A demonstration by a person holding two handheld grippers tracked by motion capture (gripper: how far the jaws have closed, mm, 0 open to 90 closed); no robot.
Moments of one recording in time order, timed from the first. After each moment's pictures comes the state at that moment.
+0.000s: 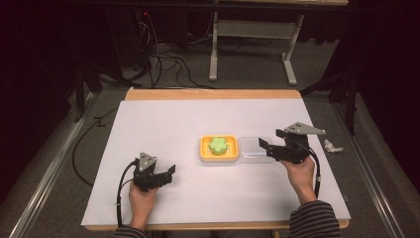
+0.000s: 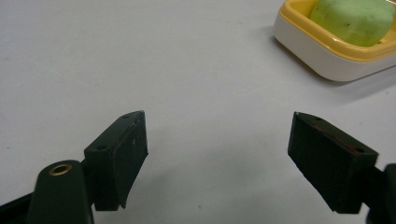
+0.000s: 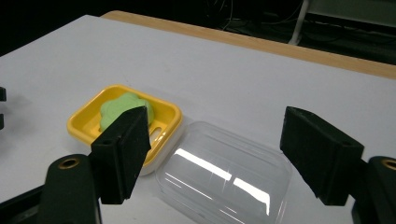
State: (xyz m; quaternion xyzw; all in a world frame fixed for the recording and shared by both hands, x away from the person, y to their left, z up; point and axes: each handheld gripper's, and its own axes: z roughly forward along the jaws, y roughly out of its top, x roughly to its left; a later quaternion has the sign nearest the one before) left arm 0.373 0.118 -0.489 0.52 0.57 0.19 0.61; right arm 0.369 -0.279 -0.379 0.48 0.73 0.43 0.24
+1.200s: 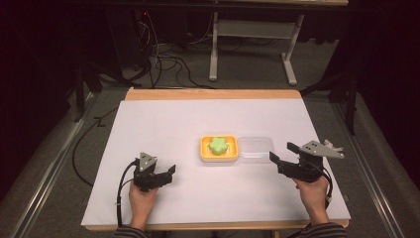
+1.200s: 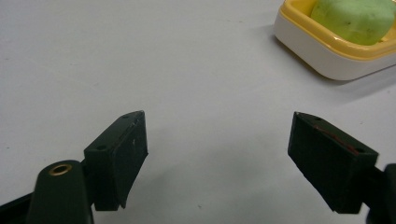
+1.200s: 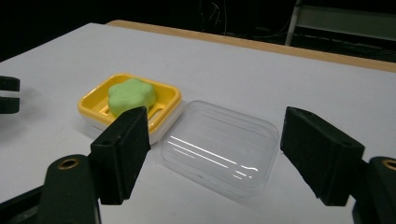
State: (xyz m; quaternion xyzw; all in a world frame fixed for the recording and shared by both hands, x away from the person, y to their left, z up) left arm 0.373 0.117 -0.489 0.52 0.57 0.19 0.60; right arm 0.319 -0.301 -0.393 0.47 0.71 0.46 0.26
